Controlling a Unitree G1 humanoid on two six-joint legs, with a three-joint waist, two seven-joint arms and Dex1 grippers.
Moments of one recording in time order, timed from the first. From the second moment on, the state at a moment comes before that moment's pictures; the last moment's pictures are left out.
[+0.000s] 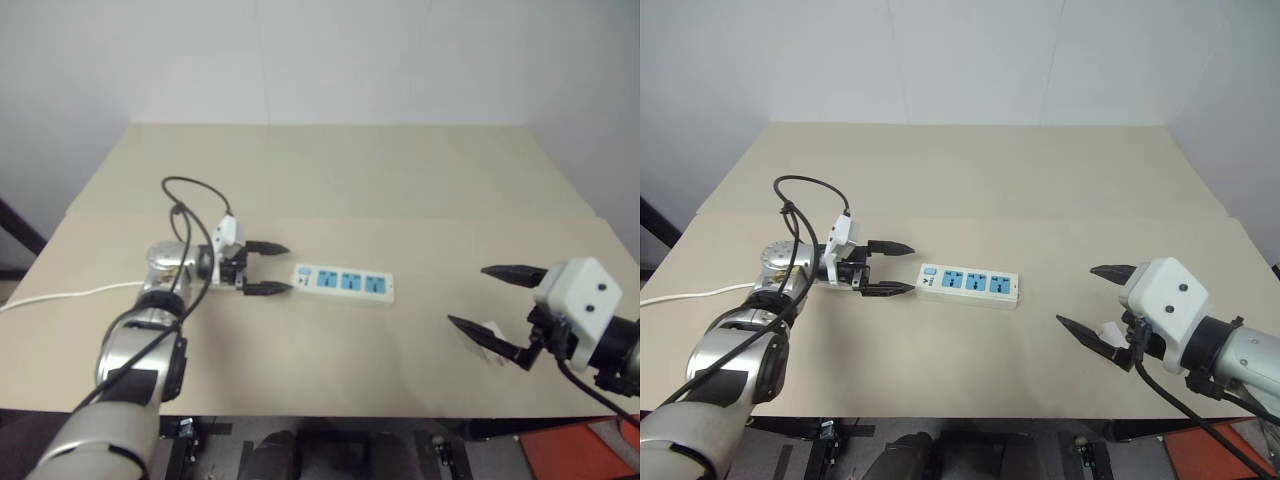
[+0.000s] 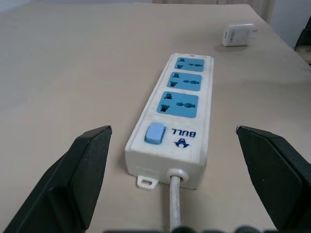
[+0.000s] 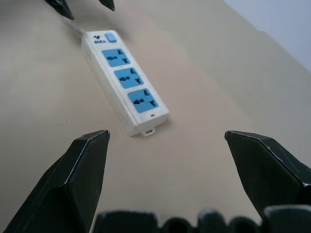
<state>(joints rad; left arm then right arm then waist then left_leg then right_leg) -0.98 0.44 -0.02 1.29 -0.21 -0.42 -1.61 0.22 -0.93 -0.59 -0.88 0.56 0.69 0.79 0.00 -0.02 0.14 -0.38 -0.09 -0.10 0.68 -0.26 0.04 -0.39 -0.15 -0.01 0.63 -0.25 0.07</state>
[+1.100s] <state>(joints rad) -1.03 0.33 0.04 1.36 0.04 -0.38 -1.37 0.29 -0.93 -0.80 -1.02 0.79 0.86 0.67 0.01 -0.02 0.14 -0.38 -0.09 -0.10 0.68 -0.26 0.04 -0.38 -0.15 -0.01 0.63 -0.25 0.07</state>
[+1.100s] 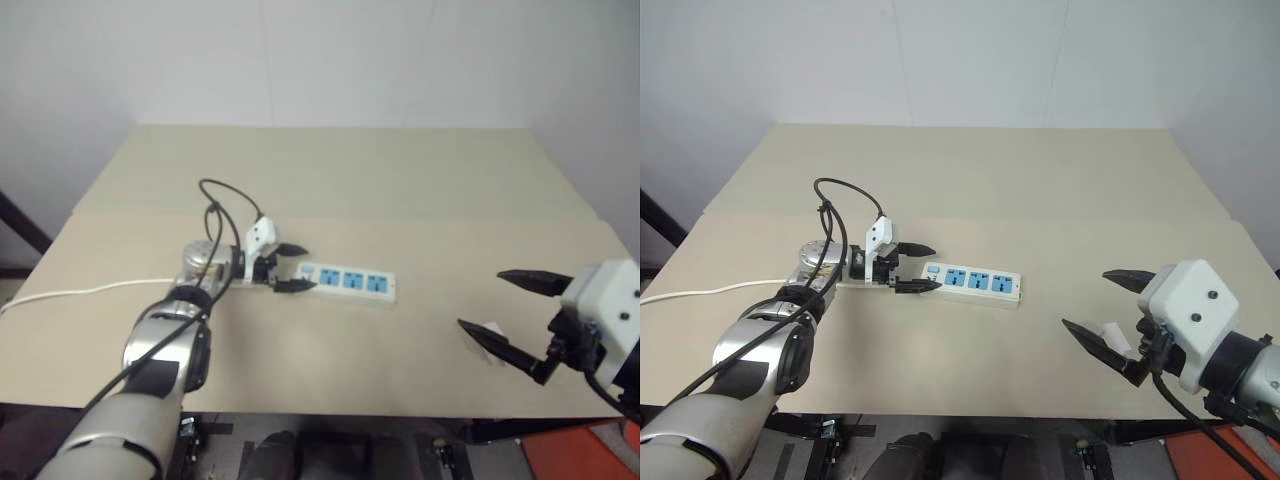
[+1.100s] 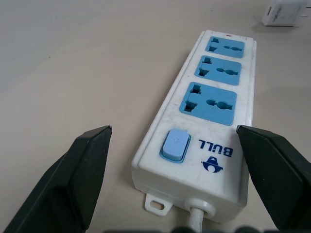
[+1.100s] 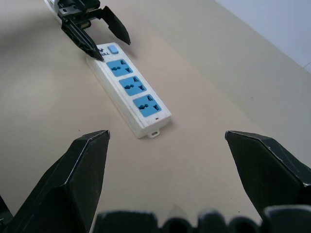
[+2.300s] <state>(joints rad) -1.02 0.34 0.06 1.37 0.13 -0.33 -1.41 0.32 -0.93 -0.72 -1.03 0.81 0.85 0.56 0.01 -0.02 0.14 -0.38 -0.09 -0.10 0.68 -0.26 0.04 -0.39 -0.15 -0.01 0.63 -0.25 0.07</state>
